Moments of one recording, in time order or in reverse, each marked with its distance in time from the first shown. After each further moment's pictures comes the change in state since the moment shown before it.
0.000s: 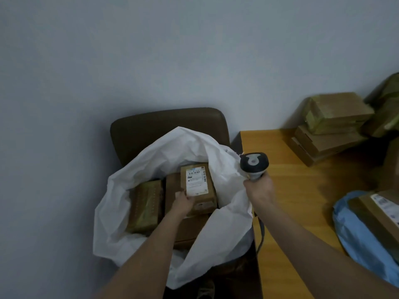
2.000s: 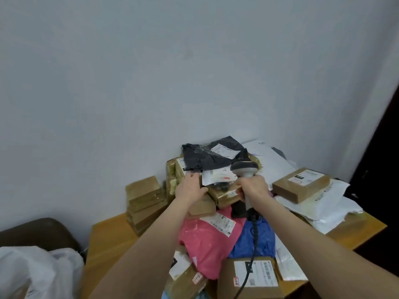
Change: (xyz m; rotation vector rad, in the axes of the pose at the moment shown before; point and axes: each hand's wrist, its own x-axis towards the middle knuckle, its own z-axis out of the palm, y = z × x) left_hand -0.309 0.550 0.295 0.517 0.217 0.896; right_hand 0.053 0.120 -0.623 0.458 0.296 -0.031
